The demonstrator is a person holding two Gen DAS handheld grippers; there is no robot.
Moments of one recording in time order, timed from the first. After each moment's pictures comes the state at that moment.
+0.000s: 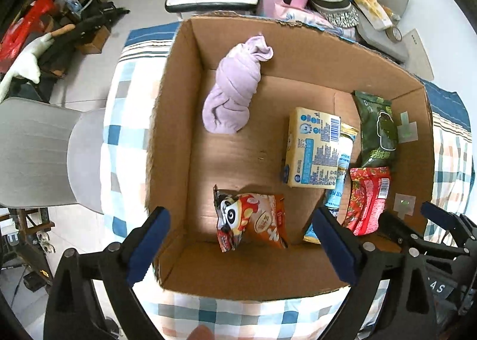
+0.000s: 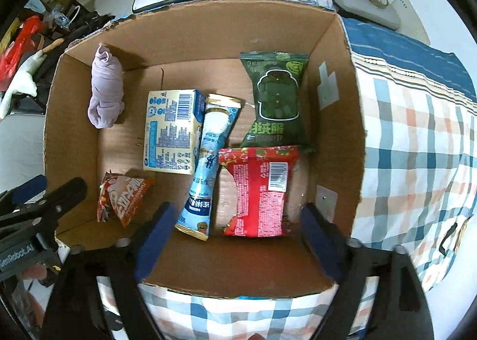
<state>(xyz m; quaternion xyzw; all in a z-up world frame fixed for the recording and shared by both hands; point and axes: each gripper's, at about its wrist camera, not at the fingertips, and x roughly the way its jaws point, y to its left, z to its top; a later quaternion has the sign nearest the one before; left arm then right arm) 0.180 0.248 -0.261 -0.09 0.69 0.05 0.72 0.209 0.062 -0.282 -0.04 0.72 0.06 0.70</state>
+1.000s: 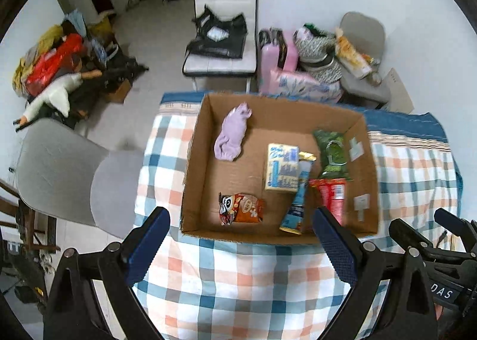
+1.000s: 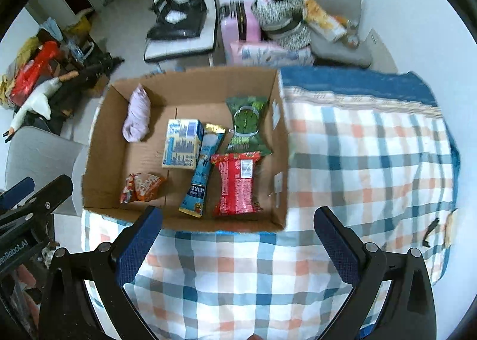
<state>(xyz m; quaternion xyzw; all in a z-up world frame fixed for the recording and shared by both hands) 0.091 0.209 -0.123 -0.06 0.56 0.08 0.82 0.118 0.020 -0.144 -0.03 0.60 0.07 0.80</state>
